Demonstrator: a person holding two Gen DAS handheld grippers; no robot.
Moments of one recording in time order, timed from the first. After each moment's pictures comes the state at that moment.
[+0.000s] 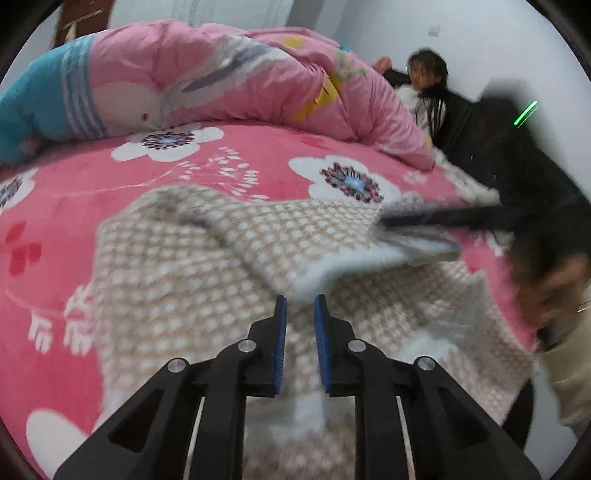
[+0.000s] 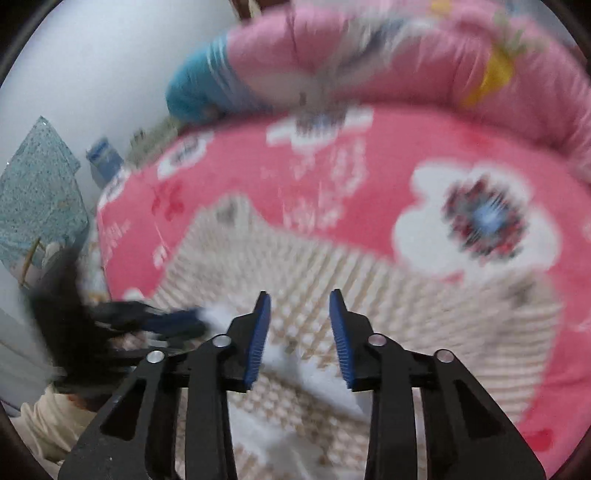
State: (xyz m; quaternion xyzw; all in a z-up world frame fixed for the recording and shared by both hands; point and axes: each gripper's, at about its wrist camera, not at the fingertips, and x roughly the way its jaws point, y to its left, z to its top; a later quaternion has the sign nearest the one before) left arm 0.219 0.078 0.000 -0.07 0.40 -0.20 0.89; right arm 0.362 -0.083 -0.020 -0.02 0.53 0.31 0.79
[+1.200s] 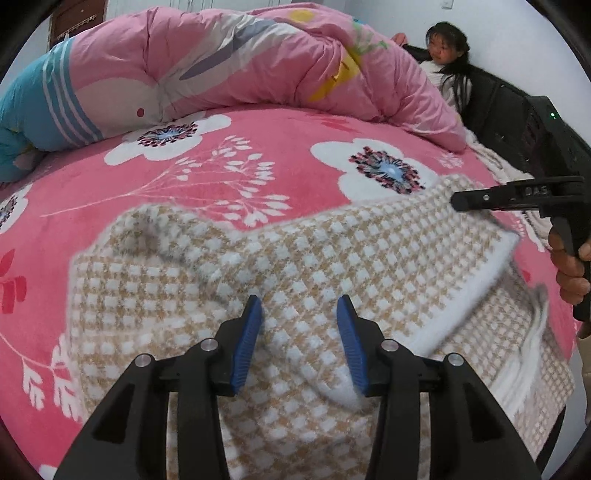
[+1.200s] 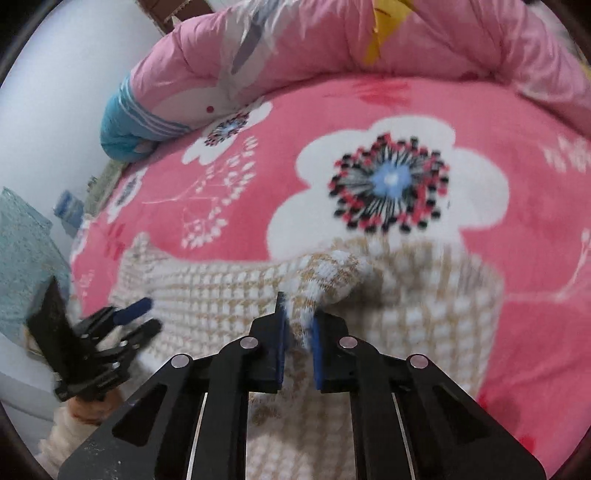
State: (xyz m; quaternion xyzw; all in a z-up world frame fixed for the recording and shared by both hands) left arm 0.295 0.040 -0.033 -0.01 0.43 -0.16 0.89; right arm 0.425 -0.178 -0.026 0.05 0.52 0.22 0.82
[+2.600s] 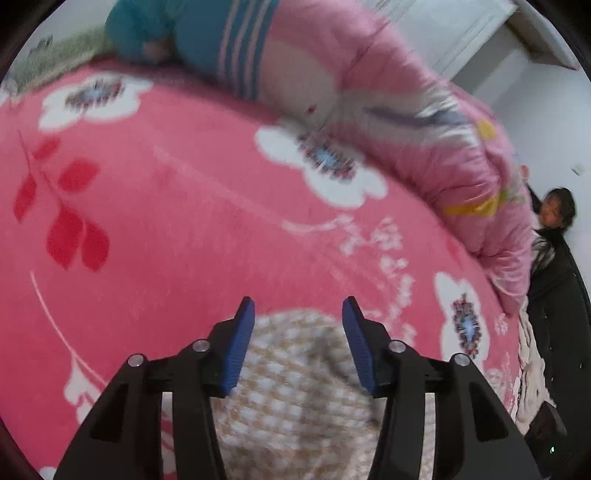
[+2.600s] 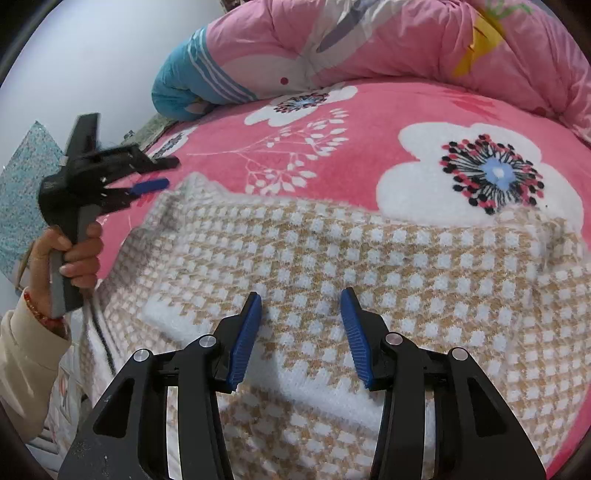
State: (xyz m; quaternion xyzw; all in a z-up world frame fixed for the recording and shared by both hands) left arm 0.353 0.185 -0.008 -0.26 0.41 0.01 0.87; right arm 0.359 -0.125 -0.048 0.01 0.47 0.31 0.83
